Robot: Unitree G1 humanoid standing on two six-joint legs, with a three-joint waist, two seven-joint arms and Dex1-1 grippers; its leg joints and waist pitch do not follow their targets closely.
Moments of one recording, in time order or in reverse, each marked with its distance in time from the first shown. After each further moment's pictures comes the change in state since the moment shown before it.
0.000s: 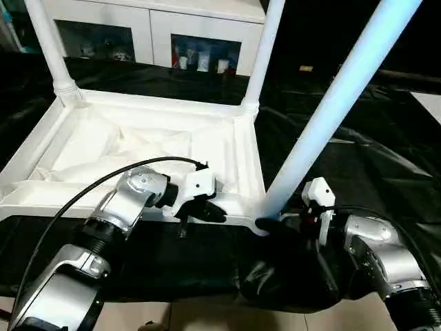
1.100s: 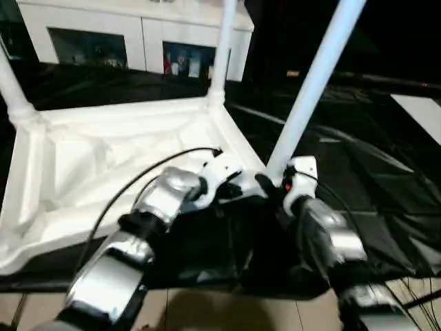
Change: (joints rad) left arm -0.158 -0.288 0.077 0.303 0.075 0.159 0.550; right arm -0.281 0.345 -0.178 0.440 -0.066 -0.044 -0.754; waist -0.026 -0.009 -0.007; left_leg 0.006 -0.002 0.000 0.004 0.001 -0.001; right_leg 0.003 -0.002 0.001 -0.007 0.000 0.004
